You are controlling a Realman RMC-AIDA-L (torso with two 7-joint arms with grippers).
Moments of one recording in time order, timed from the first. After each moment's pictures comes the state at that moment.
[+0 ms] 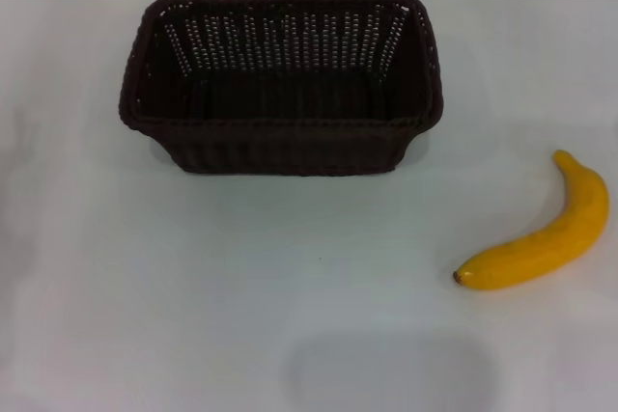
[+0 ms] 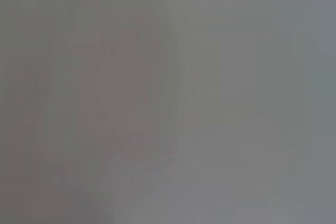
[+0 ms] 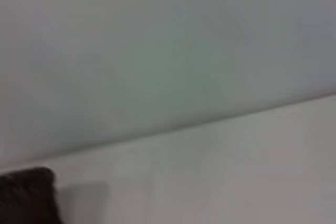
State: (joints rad) left arm -0.37 -2.07 0.25 0.31 -2.12 -1.01 2.21; right arm 0.25 1.97 -0.85 -1.34 1.05 1.26 -0.59
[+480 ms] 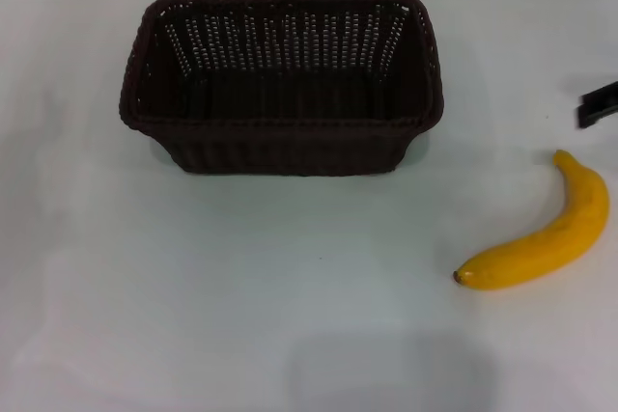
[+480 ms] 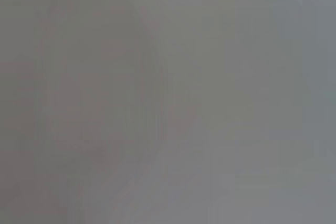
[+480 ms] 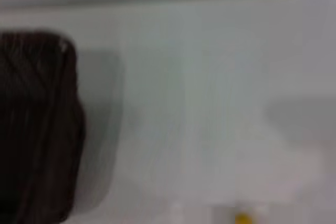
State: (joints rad) left arm -0.44 -2.07 0.25 0.28 -2.17 -0.99 2.34; right arm 0.59 2.01 -1.12 -1.58 0.46 1.72 0.01
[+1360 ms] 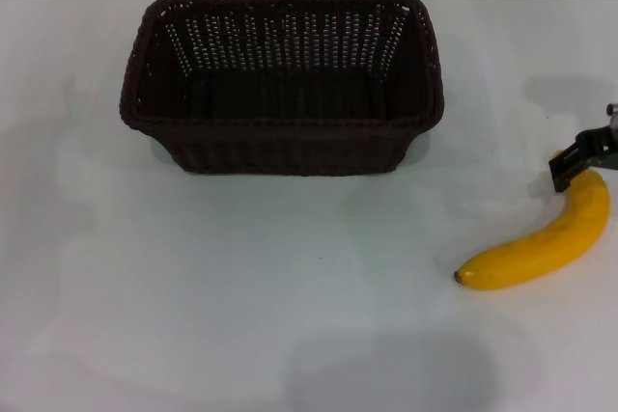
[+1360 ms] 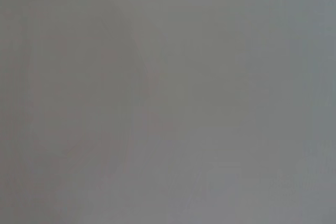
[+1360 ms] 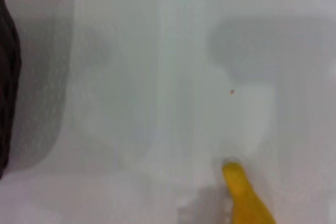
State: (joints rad) left arm -0.47 -2.07 0.26 0.26 -2.16 -0.99 2.36; right arm 0.75 2.01 -1.29 -1.23 0.33 1.67 0.14
